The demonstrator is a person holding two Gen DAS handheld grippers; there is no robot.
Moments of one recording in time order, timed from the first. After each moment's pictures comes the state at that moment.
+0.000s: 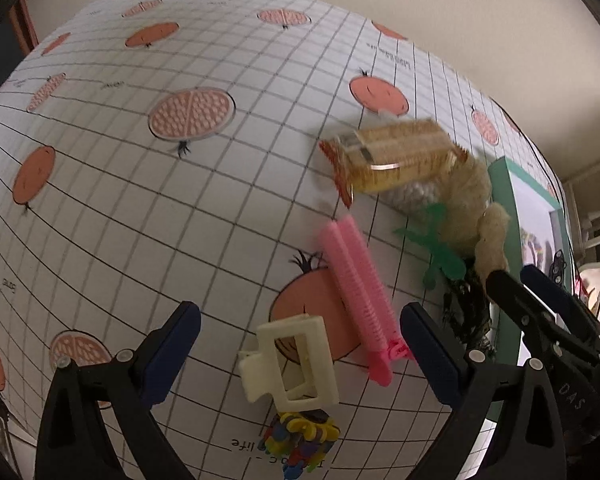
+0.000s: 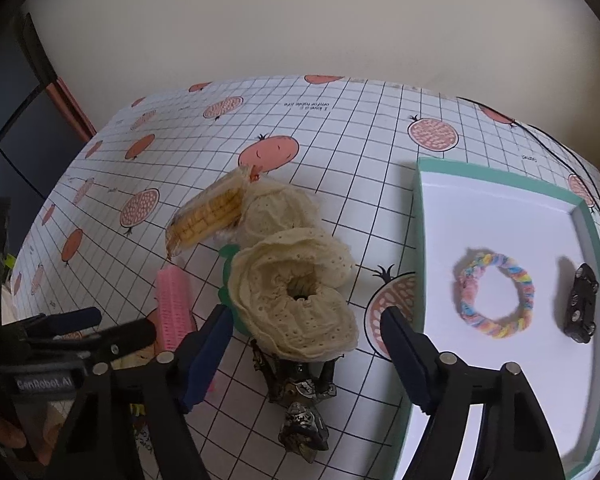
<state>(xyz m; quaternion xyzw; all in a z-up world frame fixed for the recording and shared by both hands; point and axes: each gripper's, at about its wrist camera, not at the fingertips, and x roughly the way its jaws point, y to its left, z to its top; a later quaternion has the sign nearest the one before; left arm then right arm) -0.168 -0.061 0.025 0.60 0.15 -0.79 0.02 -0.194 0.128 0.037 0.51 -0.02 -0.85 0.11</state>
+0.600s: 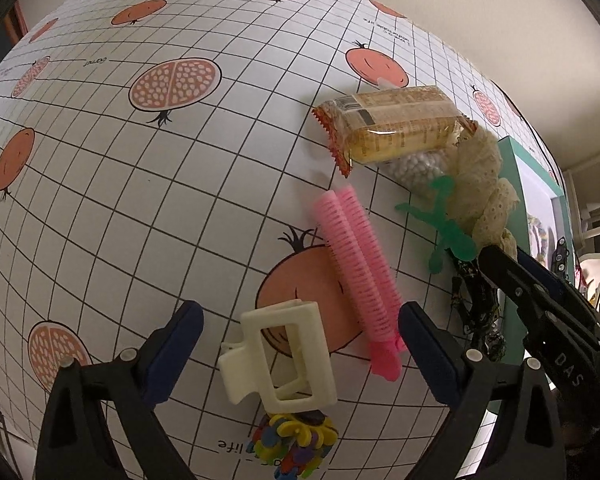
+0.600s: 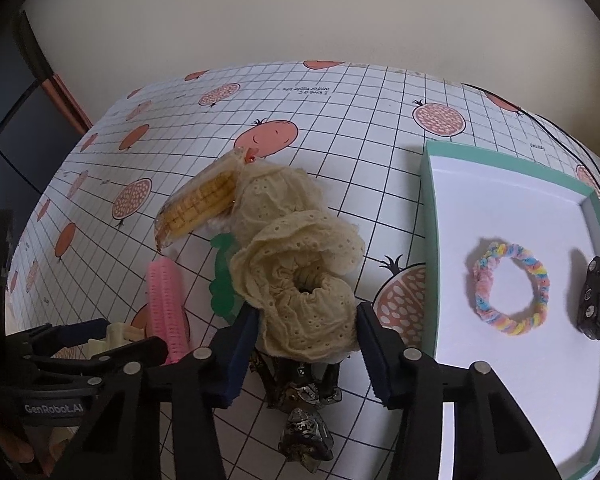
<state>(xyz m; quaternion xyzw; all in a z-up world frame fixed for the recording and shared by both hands) -0.166 -0.056 0.009 0.62 0.15 -0.77 0.00 -0.198 0.125 0.025 0.52 -0.03 -0.85 0.11</state>
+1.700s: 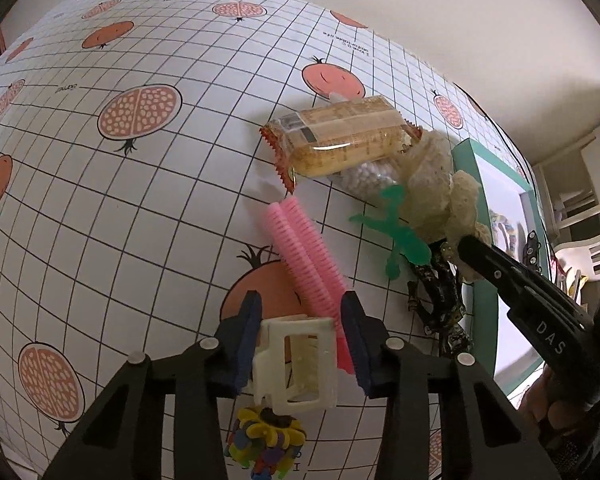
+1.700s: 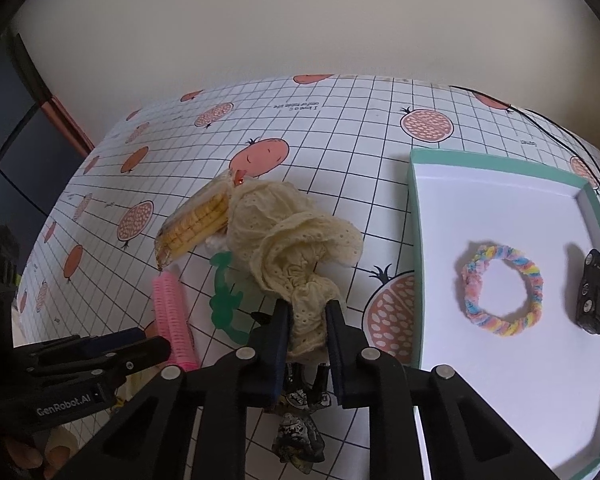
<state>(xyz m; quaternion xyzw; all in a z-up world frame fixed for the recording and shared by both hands) -0.163 -0.049 0.026 0.59 0.16 -0.79 -0.05 -0.197 0.138 0.033 0.51 -0.05 -0.85 0.10</state>
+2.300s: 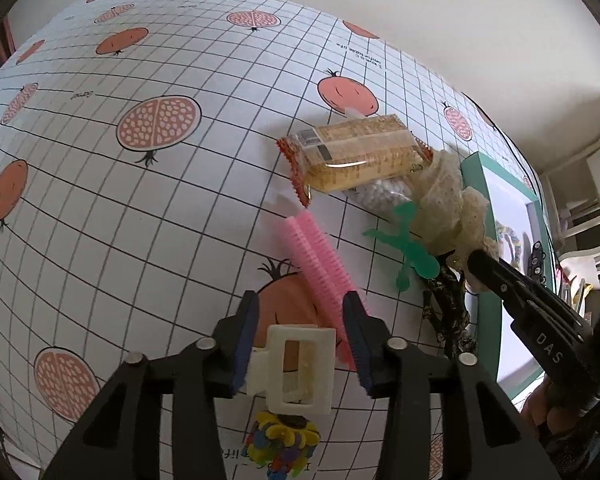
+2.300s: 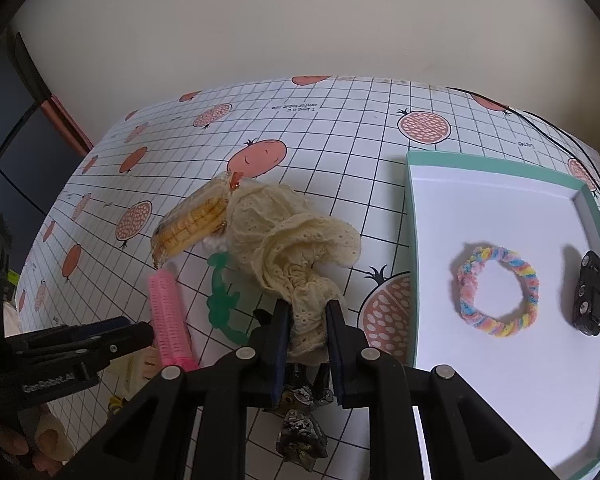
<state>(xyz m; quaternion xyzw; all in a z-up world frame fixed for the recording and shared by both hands) -0.169 -0.057 0.033 0.59 0.16 -0.79 -0.03 -0.199 0.141 0.034 0.51 -0.05 -0.85 0.10</state>
